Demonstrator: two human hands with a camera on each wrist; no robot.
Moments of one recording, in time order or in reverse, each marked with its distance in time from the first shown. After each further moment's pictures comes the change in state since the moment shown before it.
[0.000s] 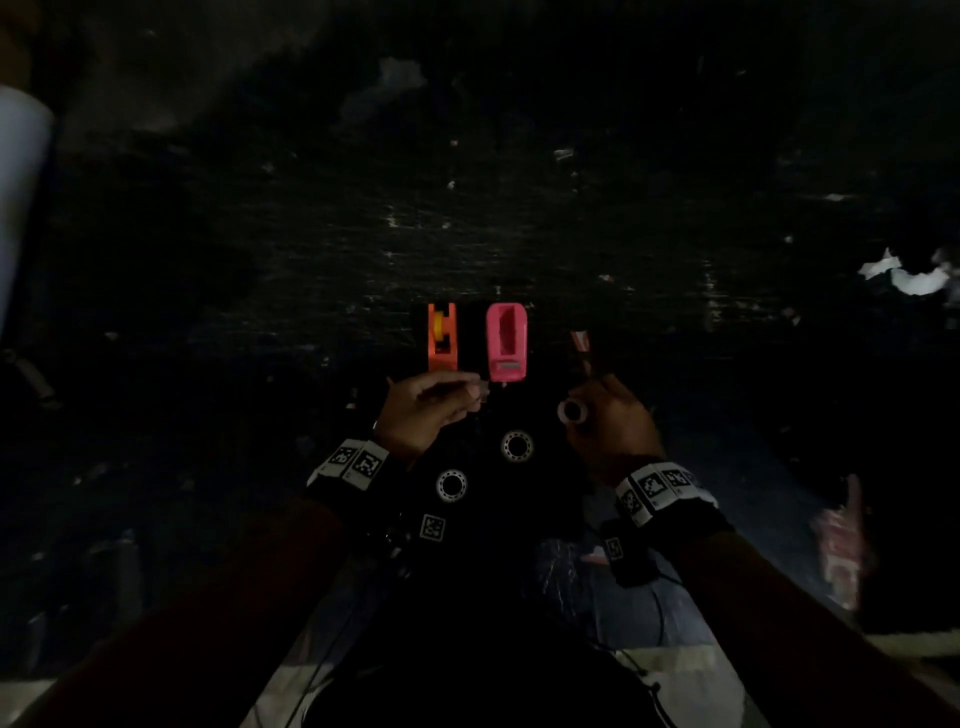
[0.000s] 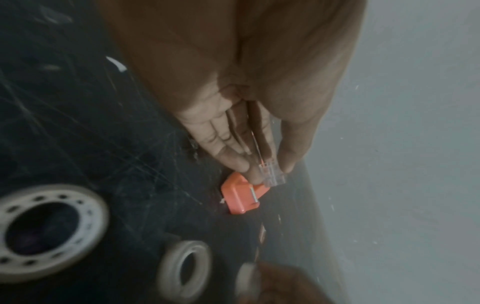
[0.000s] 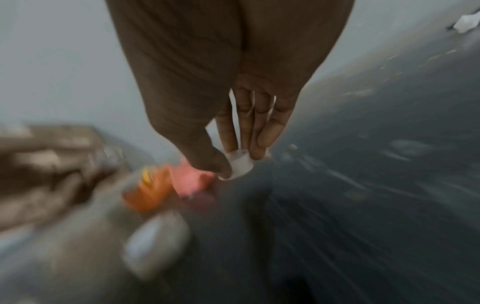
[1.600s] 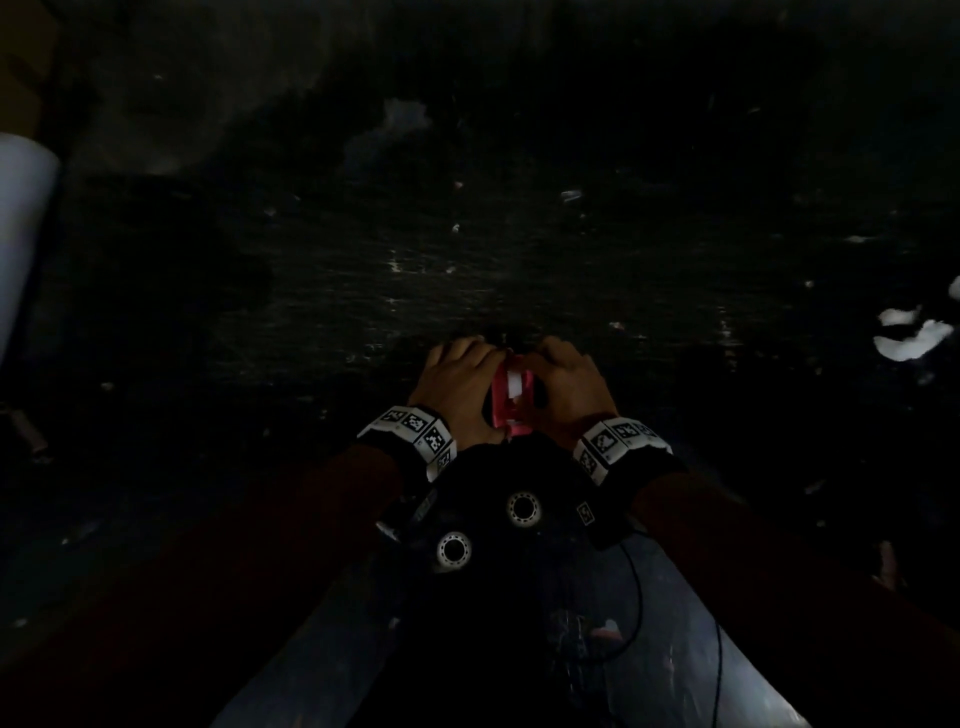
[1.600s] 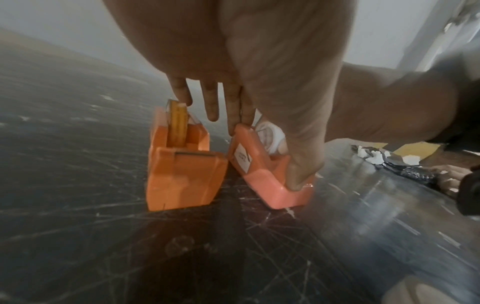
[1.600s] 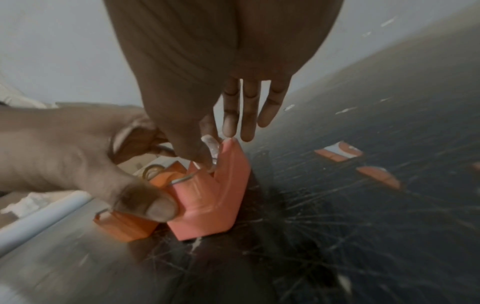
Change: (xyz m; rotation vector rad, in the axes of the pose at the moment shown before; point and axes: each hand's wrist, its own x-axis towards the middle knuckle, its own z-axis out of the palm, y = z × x) left_hand 0.086 0.053 0.020 1.571 -0.126 0.551; right_hand 0.108 -0.060 -0.009 -0.136 -0.161 -0.187
